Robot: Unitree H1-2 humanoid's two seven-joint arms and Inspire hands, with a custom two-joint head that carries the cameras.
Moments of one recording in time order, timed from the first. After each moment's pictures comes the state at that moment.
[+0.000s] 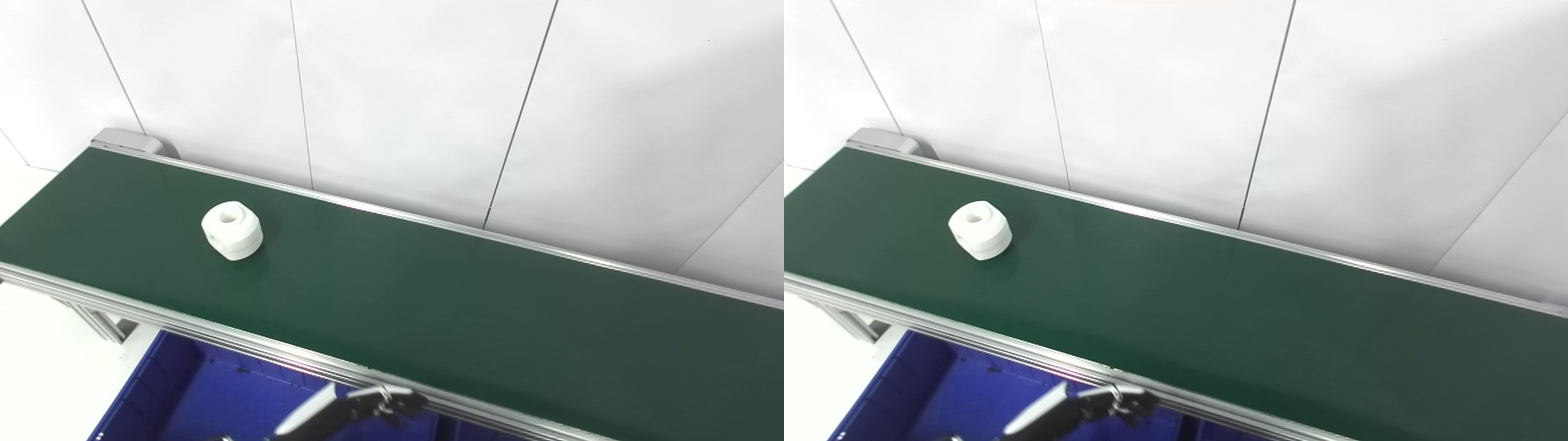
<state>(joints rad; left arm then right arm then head) 0.37 0.36 -0.37 -0.22 0.02 -0.44 -0.19 0.48 -0.18 0.21 0.05 -0.34 -0.38 0.01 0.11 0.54</state>
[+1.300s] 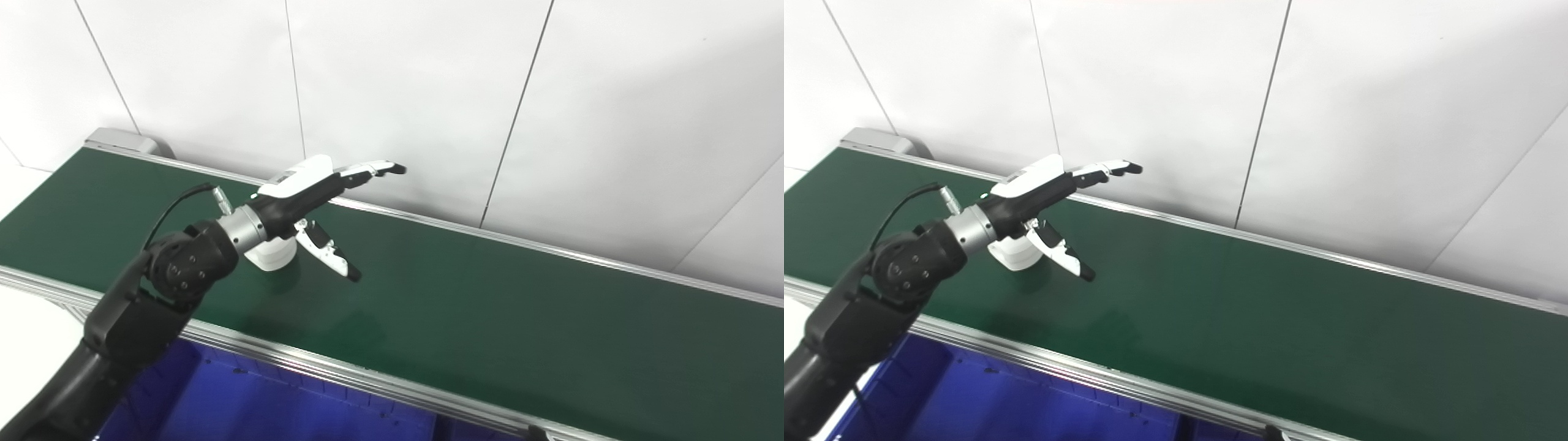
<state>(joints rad) -0.28 0.55 -0.14 -0.05 0.36 -0.13 -0.42 0.48 -0.19 0.21 0.00 -0.26 -0.38 0.03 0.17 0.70</state>
